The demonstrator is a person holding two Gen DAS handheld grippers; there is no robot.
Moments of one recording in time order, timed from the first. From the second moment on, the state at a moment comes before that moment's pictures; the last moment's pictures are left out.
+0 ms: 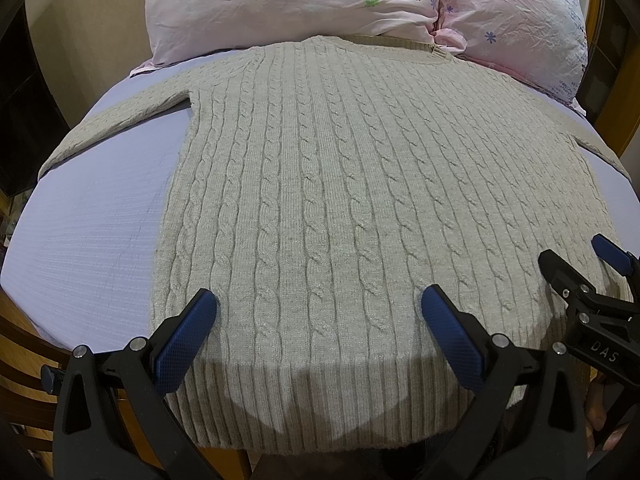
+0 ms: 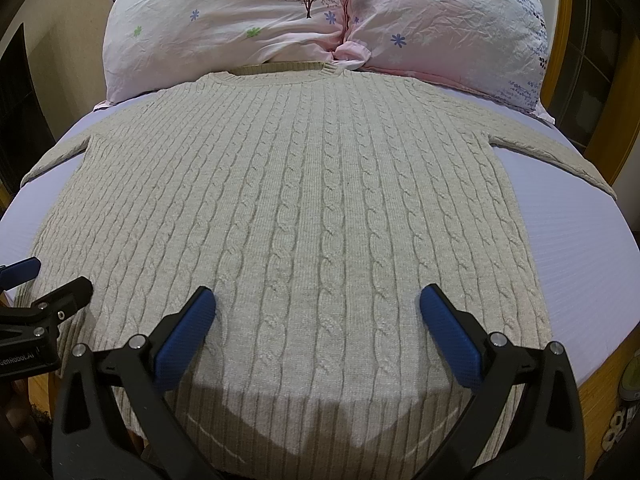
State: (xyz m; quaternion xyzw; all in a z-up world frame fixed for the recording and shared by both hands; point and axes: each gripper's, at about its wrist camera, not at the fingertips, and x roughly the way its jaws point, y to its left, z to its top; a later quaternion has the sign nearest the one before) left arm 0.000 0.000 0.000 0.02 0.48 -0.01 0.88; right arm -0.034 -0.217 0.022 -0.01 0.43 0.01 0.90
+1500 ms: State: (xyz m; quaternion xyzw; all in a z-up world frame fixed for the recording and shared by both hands) left arm -0.010 0.002 0.004 0.03 0.44 -0.02 0.90; right arm -0.022 -0.280 0.049 0.07 0.39 0.10 0.91
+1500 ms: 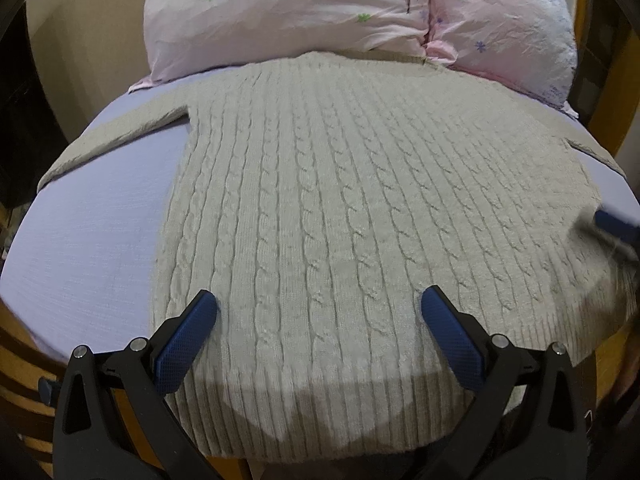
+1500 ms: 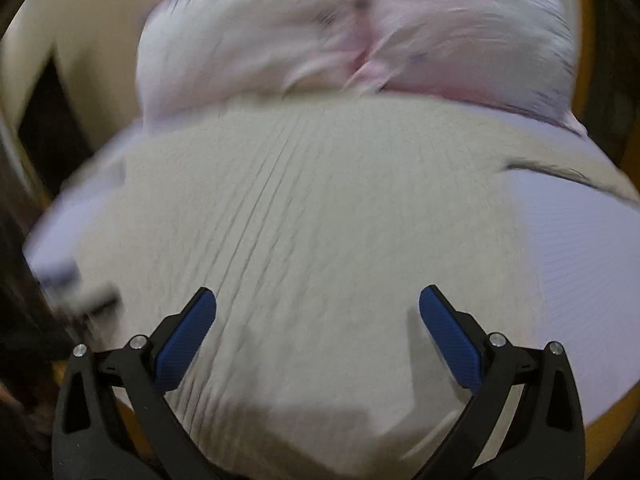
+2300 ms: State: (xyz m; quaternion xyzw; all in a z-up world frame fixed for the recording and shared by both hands) left arm 0.087 0.183 0.043 -0.23 0.34 -0.02 0.91; right arm 0.133 -0.692 0.016 0.47 0.30 -0.28 0.78
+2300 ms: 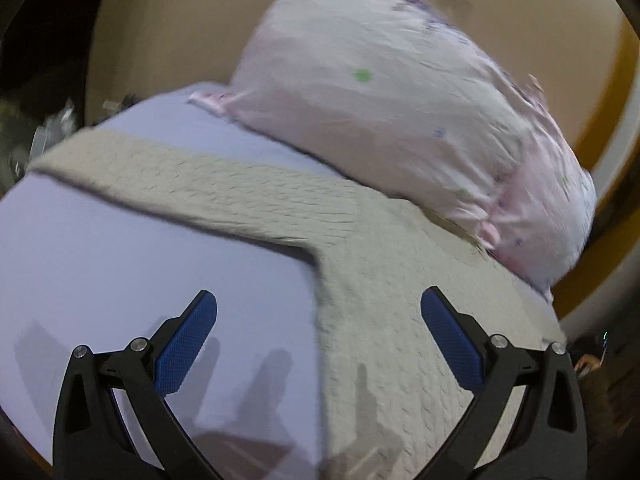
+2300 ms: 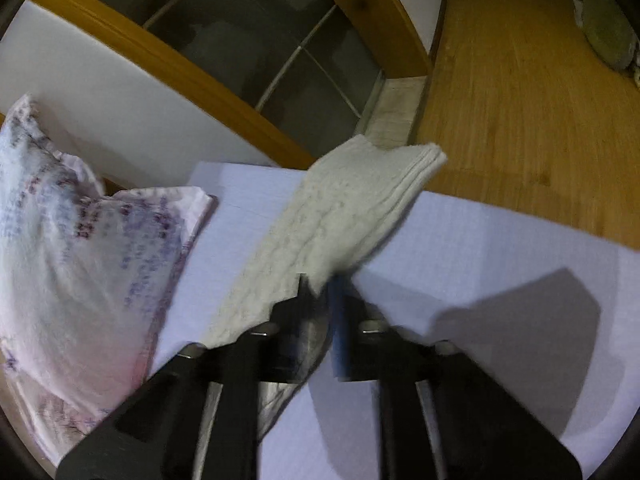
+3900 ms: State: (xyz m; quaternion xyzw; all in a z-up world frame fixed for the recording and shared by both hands) left arm 0.184 -0.038 0.105 0.15 0.27 -0.08 0.95; right arm 0.195 -0.316 0.085 0.24 0.37 0.21 0.88
